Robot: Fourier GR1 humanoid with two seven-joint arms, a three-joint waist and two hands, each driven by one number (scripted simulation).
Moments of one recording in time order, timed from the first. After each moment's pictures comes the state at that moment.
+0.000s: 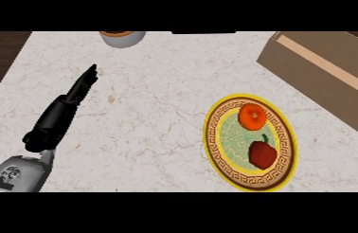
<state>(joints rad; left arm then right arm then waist) -0.21 0.50 -0.25 -1.53 0.12 0.06 -0.11 0.39 -0.84 0.04 -2.28 0.46 -0.17 0.61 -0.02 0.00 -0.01</state>
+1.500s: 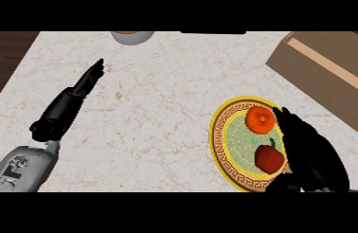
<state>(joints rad) -0.27 0.46 -0.23 -1.47 0.09 -0.01 -0.11 -0.22 -0.61 0.56 -2.03 0.51 0.23 1.24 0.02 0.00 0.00</state>
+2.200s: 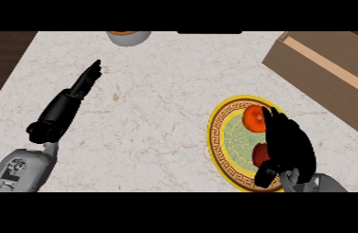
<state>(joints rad) -0.25 0.45 -0.20 -1.49 0.08 -0.02 -0.10 -0.25 -0.48 0.58 -1.82 0.63 0.26 1.20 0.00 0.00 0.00</state>
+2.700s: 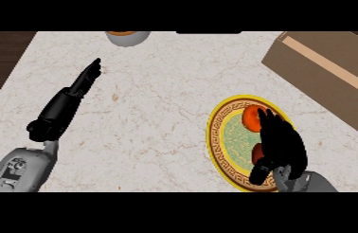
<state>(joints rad) -0.25 0.43 -0.17 -1.49 0.06 -0.03 -0.09 -0.22 -0.39 0.53 -1.75 0.69 0.29 1.14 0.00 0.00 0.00</state>
